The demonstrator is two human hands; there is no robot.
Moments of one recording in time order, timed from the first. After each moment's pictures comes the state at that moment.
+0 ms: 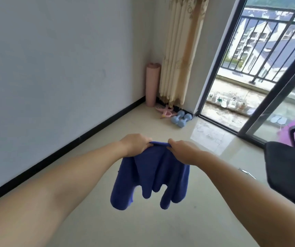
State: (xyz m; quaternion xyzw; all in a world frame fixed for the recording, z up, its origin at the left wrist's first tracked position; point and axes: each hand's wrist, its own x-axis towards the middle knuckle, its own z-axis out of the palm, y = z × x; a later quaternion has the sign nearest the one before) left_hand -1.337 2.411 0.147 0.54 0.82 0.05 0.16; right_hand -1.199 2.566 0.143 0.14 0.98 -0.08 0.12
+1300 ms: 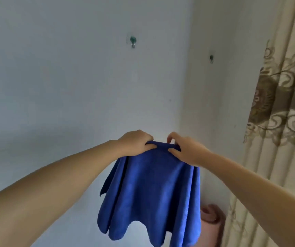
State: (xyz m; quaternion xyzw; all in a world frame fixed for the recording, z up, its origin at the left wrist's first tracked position) left_hand -2.090 2.816 0.426 0.37 0.91 0.09 -0.13; right_hand -2.029 3.018 0.416 -0.13 0.97 -0.13 -0.16
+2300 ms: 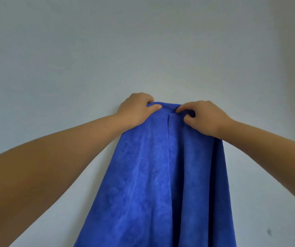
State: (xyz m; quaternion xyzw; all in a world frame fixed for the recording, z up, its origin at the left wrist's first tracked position) left_hand -2.339 2.782 0.728 0.10 0.82 0.11 -0.55; right_hand -2.379 2.982 0.726 -0.35 0.80 -0.15 -0.47
